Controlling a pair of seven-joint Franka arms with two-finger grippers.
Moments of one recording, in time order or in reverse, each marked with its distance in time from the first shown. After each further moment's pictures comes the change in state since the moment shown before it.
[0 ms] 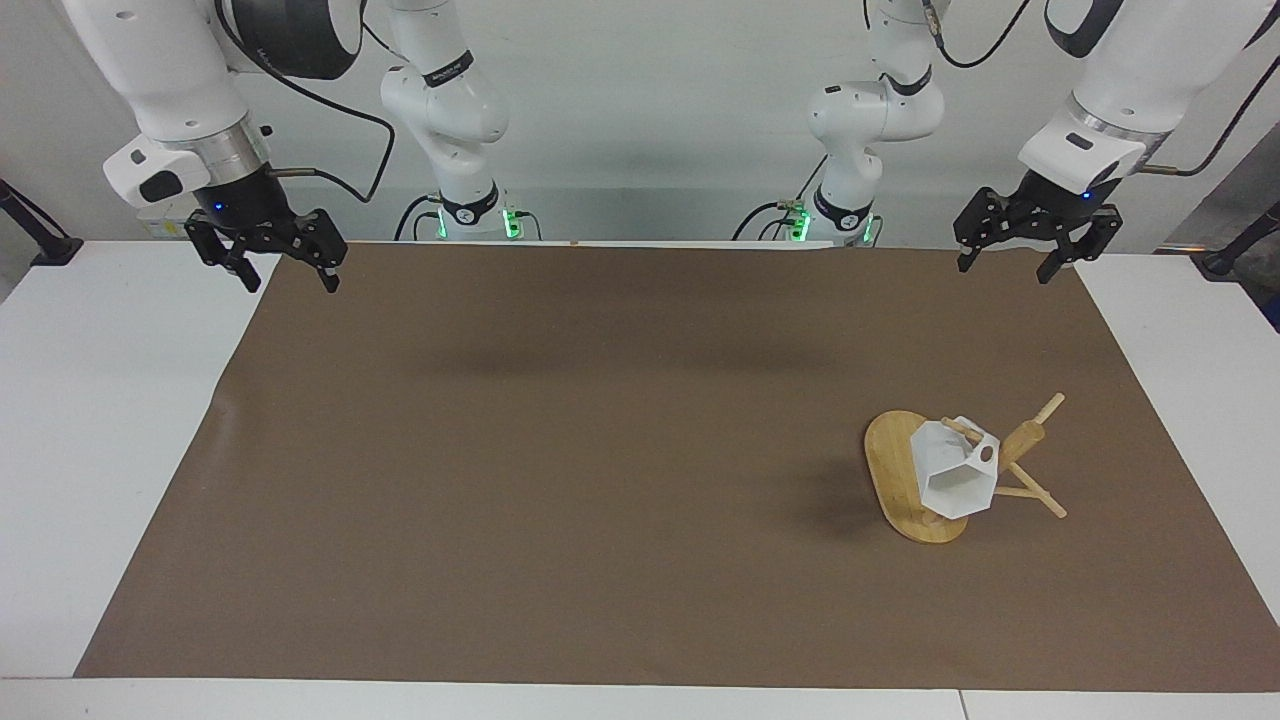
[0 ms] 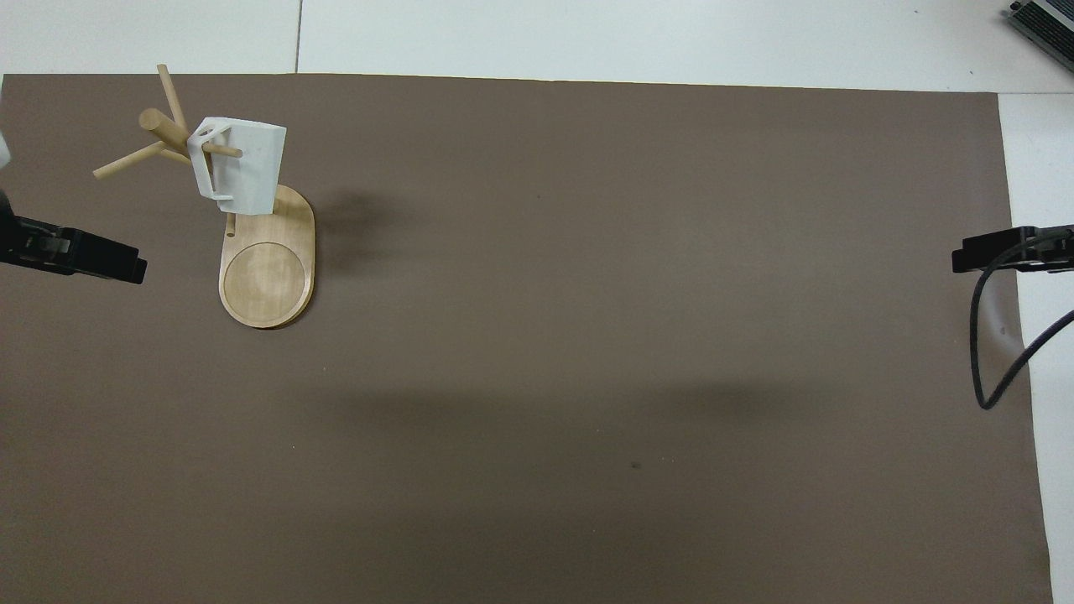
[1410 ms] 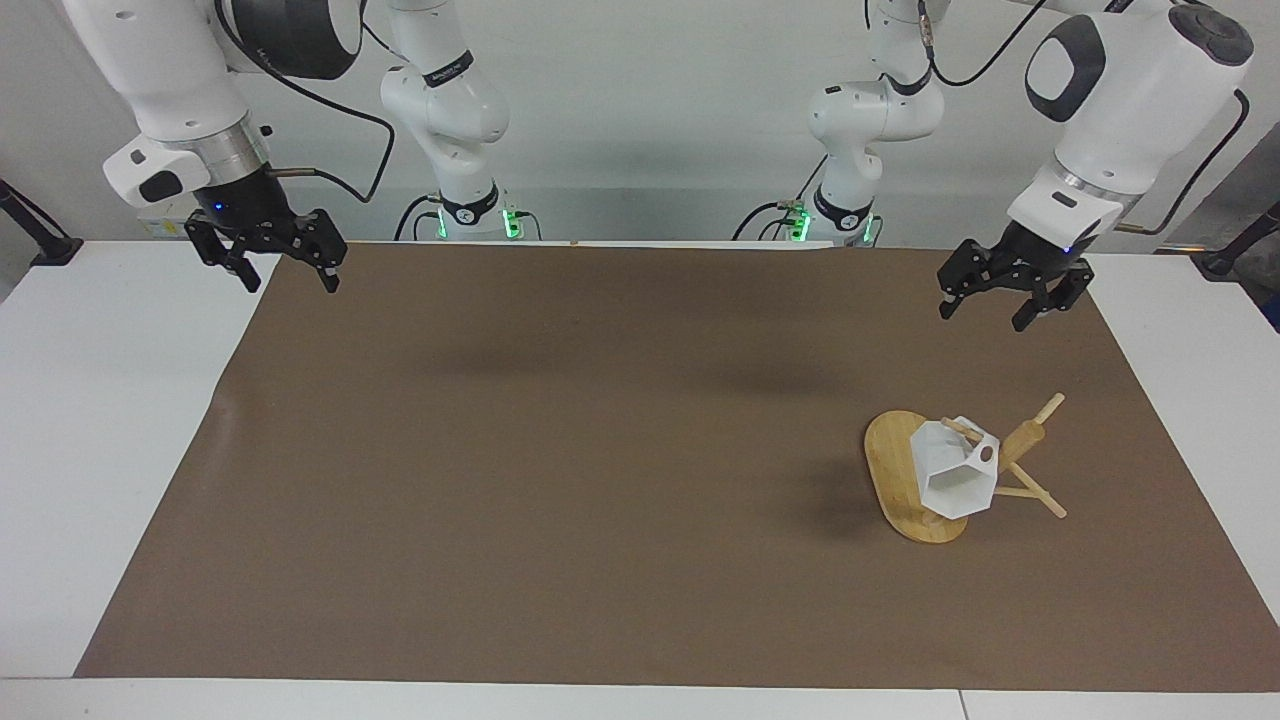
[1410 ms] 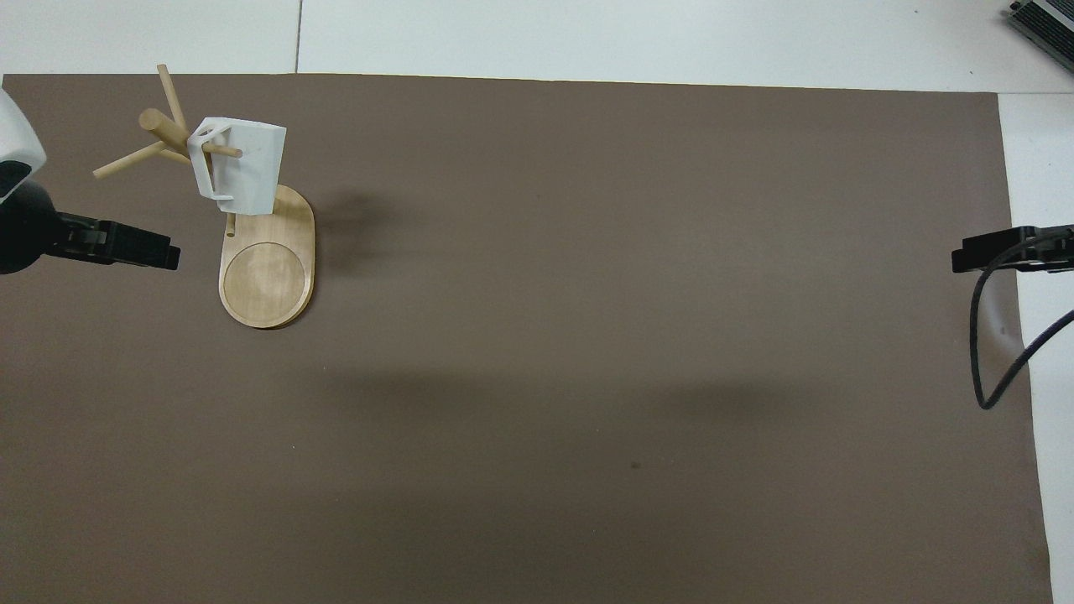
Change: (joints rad) left arm 0.039 -0.012 -0.021 -0.097 -0.060 0.132 -0.004; right arm 0.000 0.000 0.000 0.000 0.000 0.000 0.000
